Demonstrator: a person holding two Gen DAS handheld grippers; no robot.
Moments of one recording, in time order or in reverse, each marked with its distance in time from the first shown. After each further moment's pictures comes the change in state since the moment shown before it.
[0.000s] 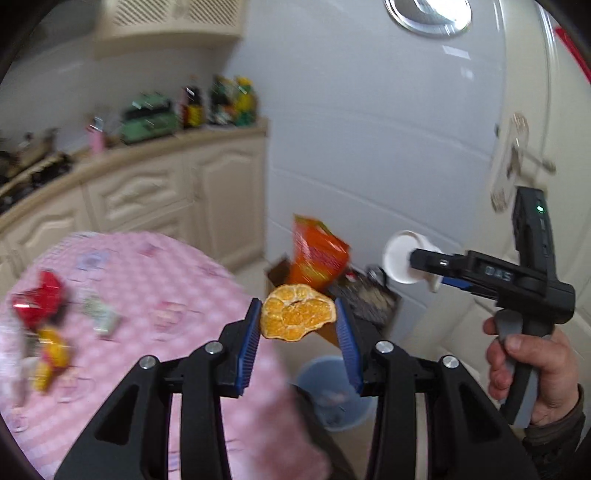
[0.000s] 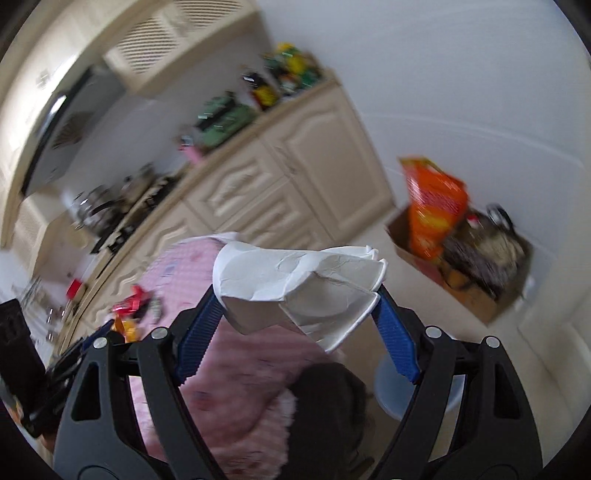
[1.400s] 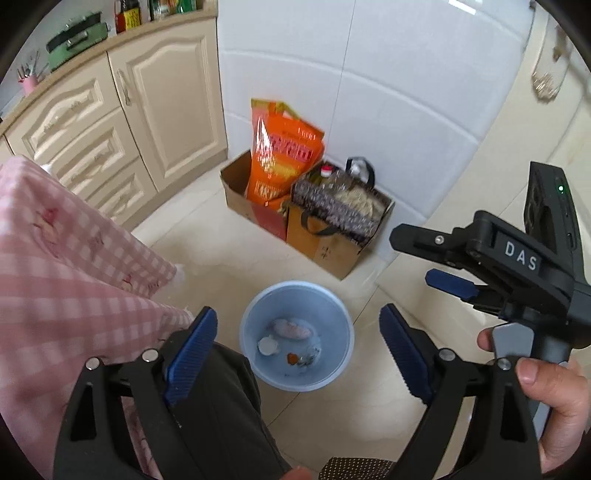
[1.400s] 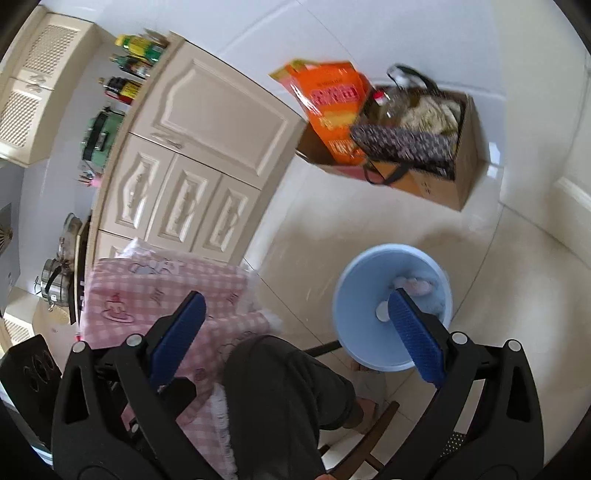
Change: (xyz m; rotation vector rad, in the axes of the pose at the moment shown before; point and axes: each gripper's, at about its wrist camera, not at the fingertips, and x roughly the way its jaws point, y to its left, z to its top) left arm 0.180 -0.081 -0.038 0.021 0.371 -0.035; right arm 0.061 -0.144 -0.039 0.377 0.149 -0.094
